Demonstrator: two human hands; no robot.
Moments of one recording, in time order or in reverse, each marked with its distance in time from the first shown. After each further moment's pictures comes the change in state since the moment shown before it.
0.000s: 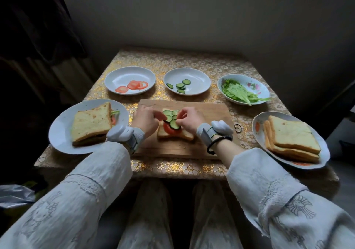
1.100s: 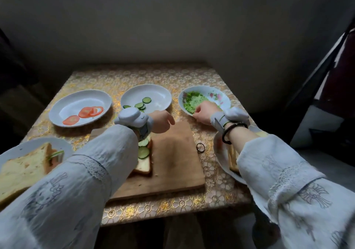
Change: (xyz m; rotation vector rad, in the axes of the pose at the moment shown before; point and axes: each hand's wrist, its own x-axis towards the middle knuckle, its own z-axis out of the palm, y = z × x) left_hand 0.095 0.152 0.044 0.384 -0.553 0.255; right_hand 0.054 0.090 -0.151 -0.317 0.028 0.169
